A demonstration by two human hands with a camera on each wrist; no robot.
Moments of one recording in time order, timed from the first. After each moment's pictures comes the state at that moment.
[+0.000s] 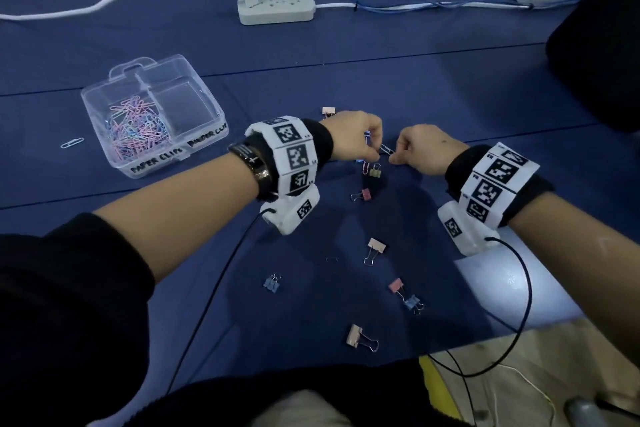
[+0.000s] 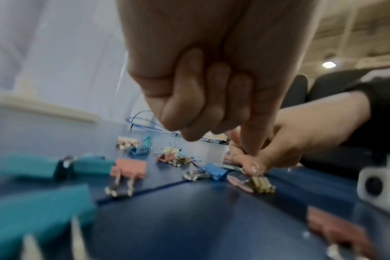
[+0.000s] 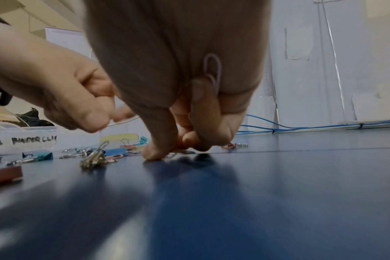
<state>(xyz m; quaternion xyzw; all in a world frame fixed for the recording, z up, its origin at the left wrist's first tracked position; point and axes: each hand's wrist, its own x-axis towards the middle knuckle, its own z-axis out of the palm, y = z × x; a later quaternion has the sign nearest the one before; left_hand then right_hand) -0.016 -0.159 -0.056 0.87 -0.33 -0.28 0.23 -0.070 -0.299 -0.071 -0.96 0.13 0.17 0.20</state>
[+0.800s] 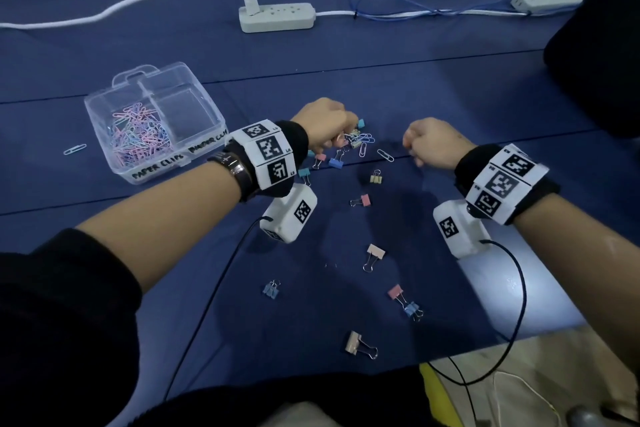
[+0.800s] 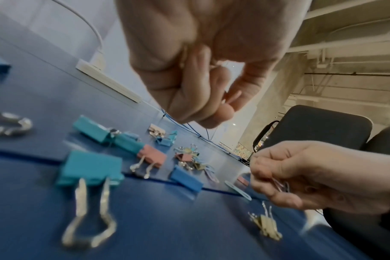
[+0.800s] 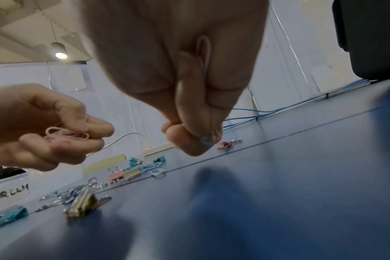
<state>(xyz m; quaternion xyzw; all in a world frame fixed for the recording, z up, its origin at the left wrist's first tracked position) -0.001 -0.140 -0.048 0.85 -0.14 -0.31 0.41 -0.067 -0.309 -0.062 -0.93 0.16 0.13 0.30</state>
